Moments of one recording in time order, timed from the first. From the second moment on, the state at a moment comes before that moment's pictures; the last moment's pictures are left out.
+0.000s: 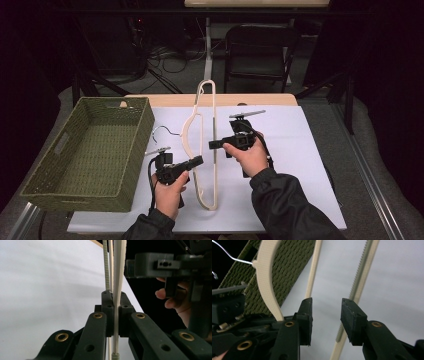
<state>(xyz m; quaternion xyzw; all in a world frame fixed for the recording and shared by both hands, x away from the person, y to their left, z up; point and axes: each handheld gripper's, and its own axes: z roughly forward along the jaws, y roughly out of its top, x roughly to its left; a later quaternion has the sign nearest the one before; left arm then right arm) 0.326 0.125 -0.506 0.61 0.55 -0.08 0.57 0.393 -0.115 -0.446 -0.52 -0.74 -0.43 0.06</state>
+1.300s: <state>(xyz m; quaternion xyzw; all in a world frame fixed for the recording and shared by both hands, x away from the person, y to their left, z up) 0.335 0.184 -0.454 0.70 0.55 -0.06 0.46 0.362 -0.172 -0.490 -0.54 -0.76 -0.38 0.01</state>
